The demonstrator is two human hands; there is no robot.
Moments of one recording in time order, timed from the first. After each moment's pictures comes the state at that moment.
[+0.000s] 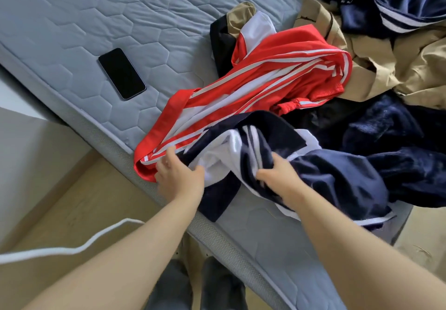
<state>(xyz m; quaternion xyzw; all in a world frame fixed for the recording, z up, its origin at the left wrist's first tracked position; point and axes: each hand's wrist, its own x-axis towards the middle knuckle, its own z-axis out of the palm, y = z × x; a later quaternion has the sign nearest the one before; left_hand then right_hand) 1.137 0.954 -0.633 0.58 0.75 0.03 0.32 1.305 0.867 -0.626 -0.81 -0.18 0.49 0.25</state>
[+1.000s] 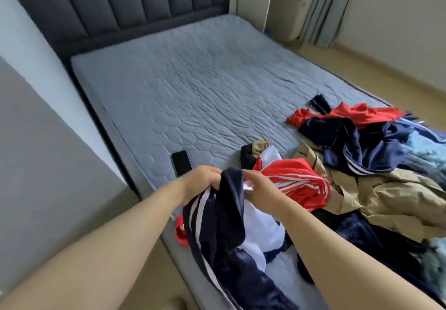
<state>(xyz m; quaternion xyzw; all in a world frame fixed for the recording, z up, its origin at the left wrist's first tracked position) 1.118 1.037 -0.374 0.57 0.43 0.05 0.70 1.273 0.963 -0.401 -0.67 -0.61 0.36 0.24</state>
